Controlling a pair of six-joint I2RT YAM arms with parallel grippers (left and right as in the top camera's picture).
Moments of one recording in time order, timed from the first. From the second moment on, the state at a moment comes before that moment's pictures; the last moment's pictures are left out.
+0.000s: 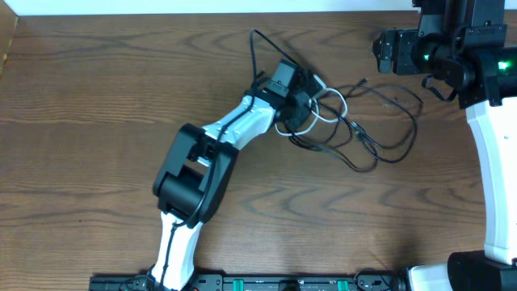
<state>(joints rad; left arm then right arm) -0.52 2.17 1.51 -0.33 0.19 0.27 0.10 1.61 1.86 -1.05 -0.12 0.09</state>
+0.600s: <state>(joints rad) -0.46 1.58 1.53 -0.49 0.13 0.01 0.15 1.75 1.86 -0.91 -0.41 0.10</state>
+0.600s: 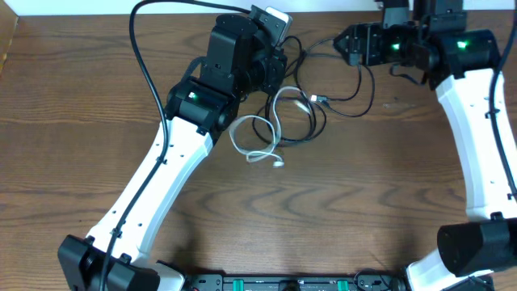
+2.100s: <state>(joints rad) -0.31 1.19 1.53 -0.17 -0.14 -0.26 0.30 2.01 1.86 -0.78 -0.72 -0.06</state>
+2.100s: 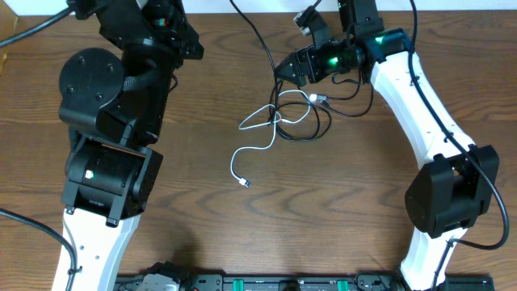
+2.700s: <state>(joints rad) -0.31 1.20 1.53 -0.23 -0.21 -0.27 0.30 2.01 1.86 -0.81 -0.96 -0.27</state>
